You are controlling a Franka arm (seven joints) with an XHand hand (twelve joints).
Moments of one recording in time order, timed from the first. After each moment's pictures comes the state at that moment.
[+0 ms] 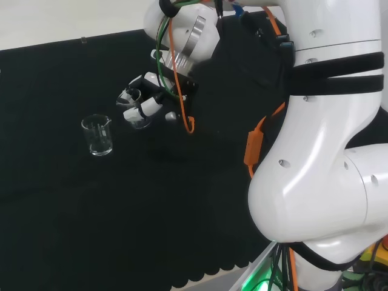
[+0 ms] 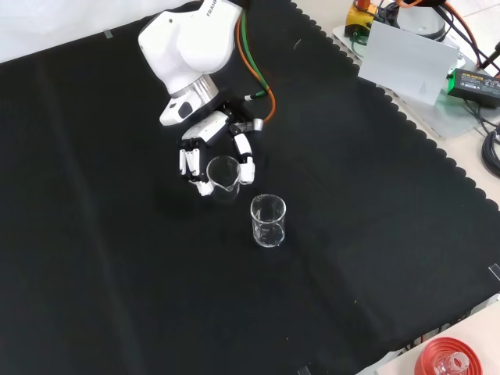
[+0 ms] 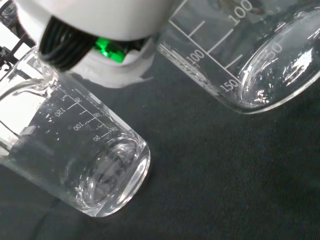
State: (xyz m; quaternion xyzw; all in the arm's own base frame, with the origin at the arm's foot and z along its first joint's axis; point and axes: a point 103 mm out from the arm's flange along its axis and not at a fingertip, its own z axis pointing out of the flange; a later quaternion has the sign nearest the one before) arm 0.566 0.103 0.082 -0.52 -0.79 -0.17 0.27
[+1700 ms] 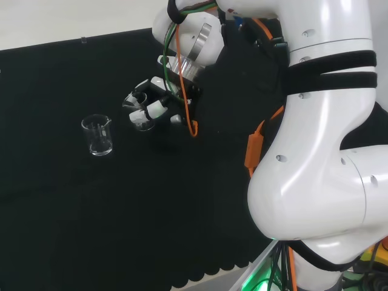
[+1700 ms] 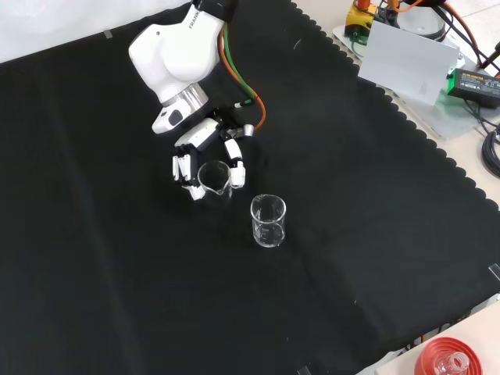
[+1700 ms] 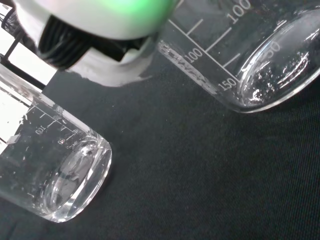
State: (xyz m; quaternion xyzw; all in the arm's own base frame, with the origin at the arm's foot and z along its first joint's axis) arm 0.579 0.086 0.054 -0.52 -0.78 -0.18 0.29
